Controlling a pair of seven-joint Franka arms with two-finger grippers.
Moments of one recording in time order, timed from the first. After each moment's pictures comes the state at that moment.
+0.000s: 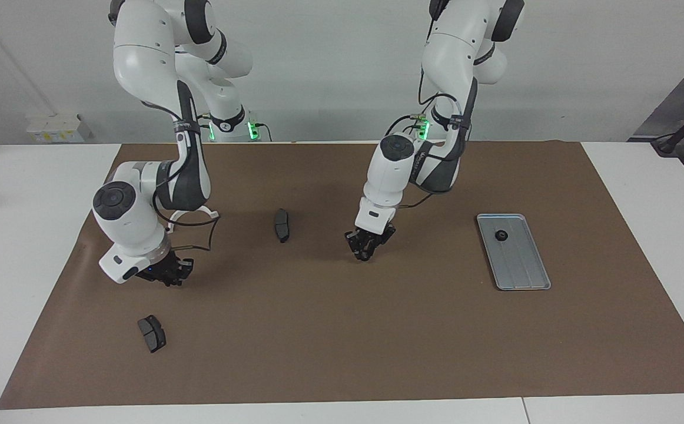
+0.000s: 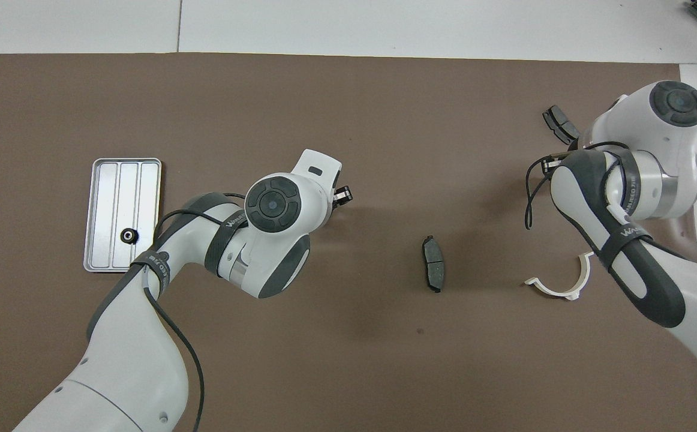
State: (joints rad) left arm -0.51 0.44 -0.12 -1.86 0.01 2.53 -0.92; right arm -0.01 0.45 -0.04 -1.75 -0.07 2.19 -0.08
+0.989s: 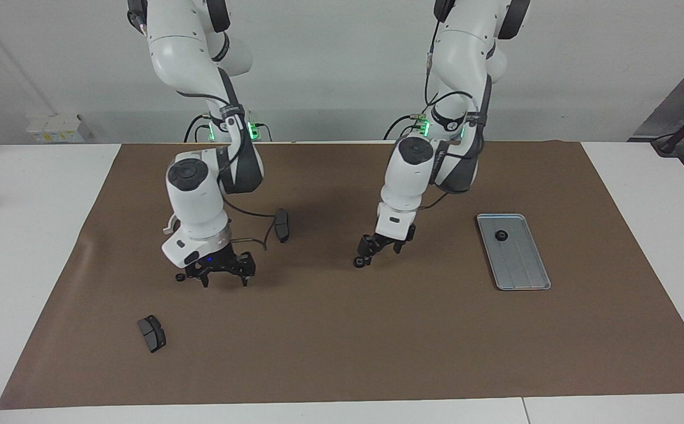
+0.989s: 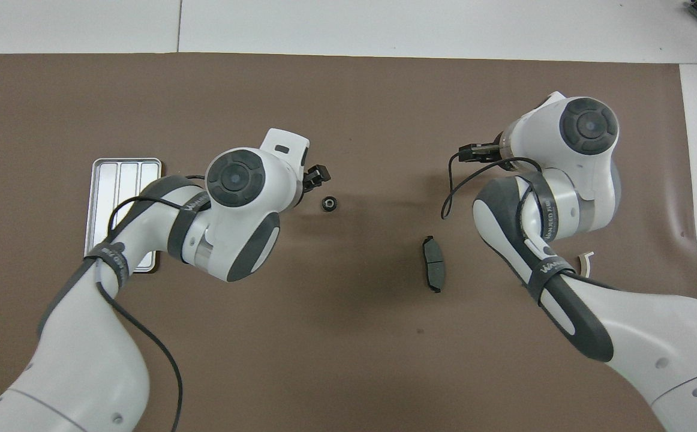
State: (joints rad) left arm -0.41 0.34 -0.08 -1.83 0.01 2.36 -0.93; right arm 0.23 0.42 -0.02 -1.77 -0.06 2.41 0.26
